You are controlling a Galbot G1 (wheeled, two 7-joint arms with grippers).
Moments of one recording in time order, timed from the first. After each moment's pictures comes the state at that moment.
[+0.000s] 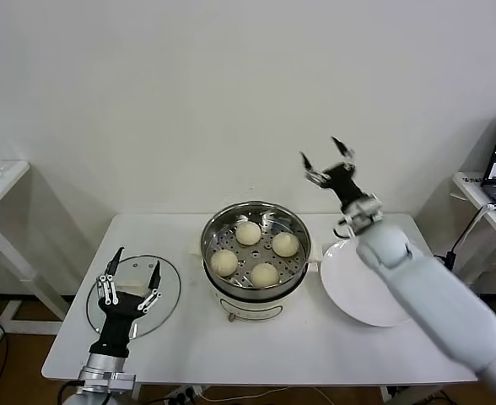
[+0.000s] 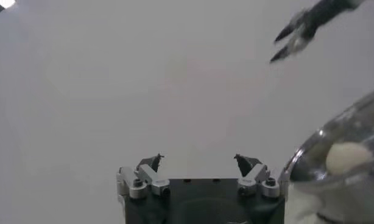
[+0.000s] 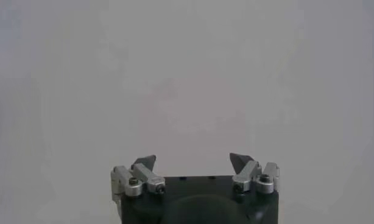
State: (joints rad) left arm 1.56 -1.18 -0.51 -1.99 0.65 -0.18 -0.32; right arm -0.63 0.90 -0.01 1.47 0.46 0.28 0.23
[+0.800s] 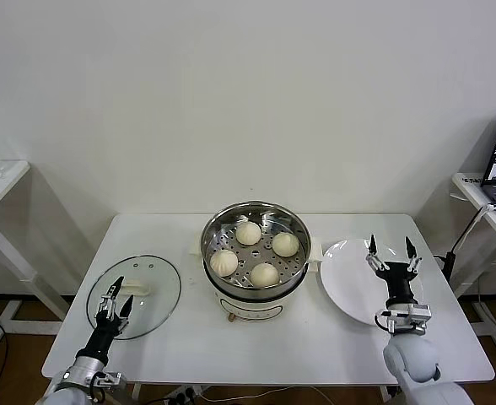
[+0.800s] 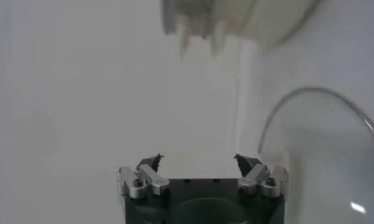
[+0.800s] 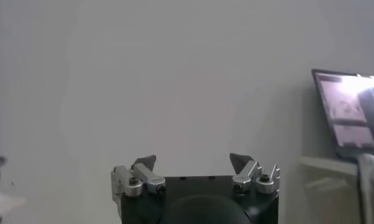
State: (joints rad) left arm 1.44 -1.15 -0.57 -1.60 1.17 -0.12 -0.29; right arm -1.21 1.10 0.44 1.55 0.36 0.36 0.27
